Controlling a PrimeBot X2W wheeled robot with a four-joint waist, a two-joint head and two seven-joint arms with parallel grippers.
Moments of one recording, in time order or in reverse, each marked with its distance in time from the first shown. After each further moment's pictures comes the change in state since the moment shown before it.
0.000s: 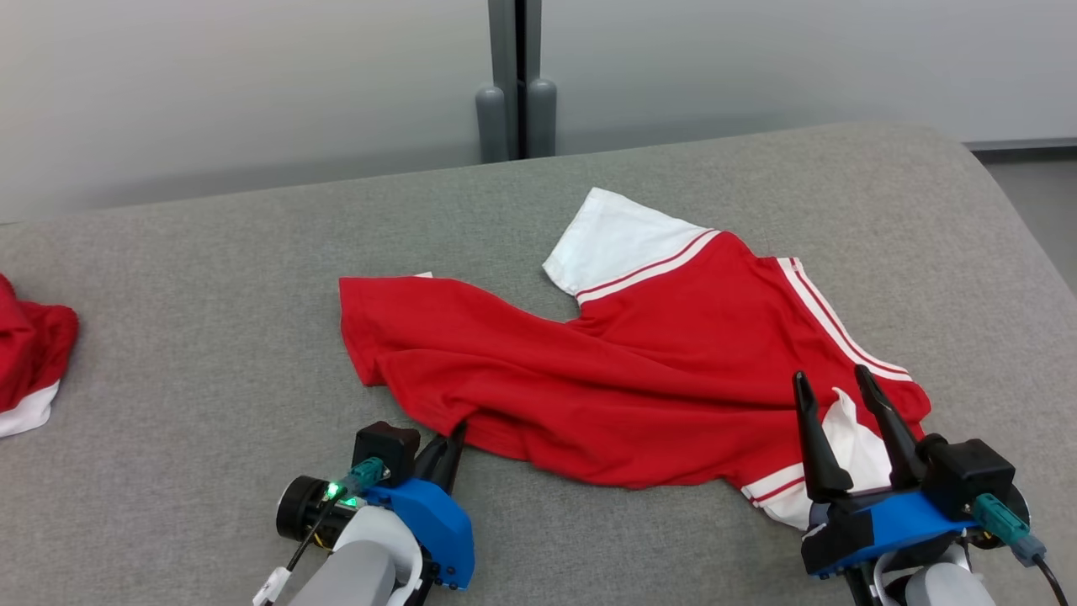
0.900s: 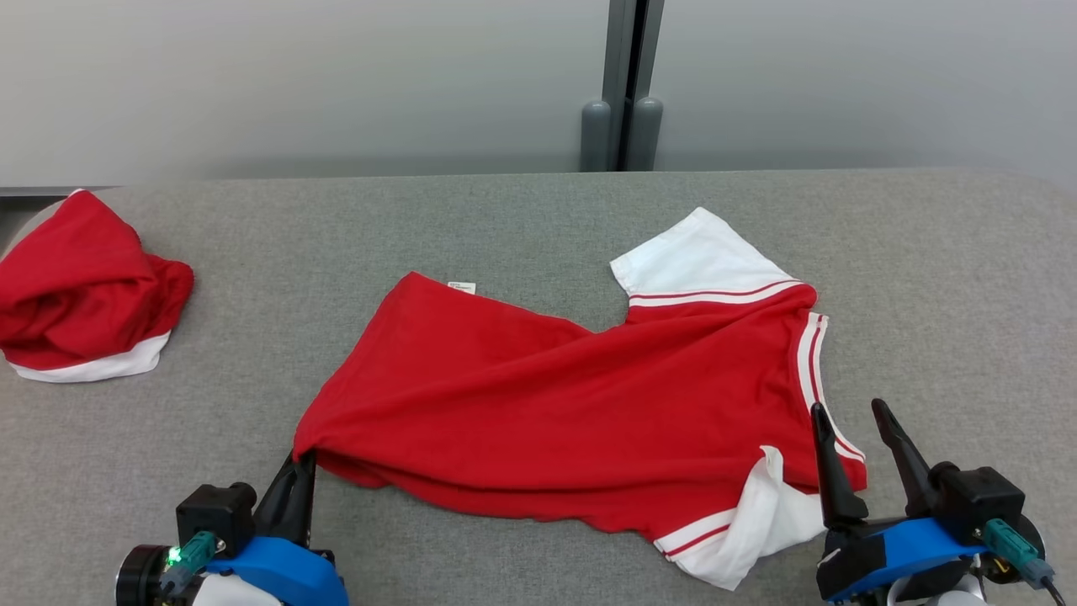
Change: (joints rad) left arm 0.348 0.262 0.207 -0.589 -0.035 0.148 0.077; right arm 0.045 0.003 -0.047 0.032 -0.013 0.000 0.000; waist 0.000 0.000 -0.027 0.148
